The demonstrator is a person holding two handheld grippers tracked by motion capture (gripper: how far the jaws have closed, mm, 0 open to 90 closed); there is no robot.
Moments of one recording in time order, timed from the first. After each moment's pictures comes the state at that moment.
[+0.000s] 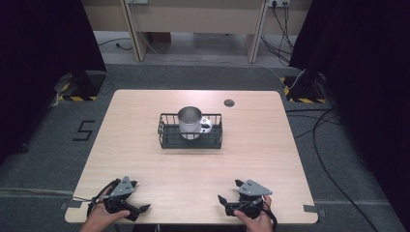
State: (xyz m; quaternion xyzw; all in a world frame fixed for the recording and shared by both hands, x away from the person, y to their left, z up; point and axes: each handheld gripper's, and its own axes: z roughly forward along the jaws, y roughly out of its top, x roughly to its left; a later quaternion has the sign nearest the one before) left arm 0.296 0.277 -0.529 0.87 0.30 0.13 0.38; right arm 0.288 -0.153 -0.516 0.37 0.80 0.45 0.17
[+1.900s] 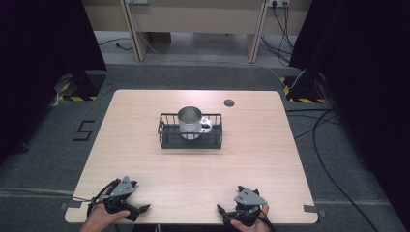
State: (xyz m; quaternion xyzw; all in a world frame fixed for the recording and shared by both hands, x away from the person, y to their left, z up) left arm 0.296 0.277 -0.529 0.87 0.31 0.13 0.38; right arm 0.274 -0.148 -0.541 0.37 0.80 0.42 0.19
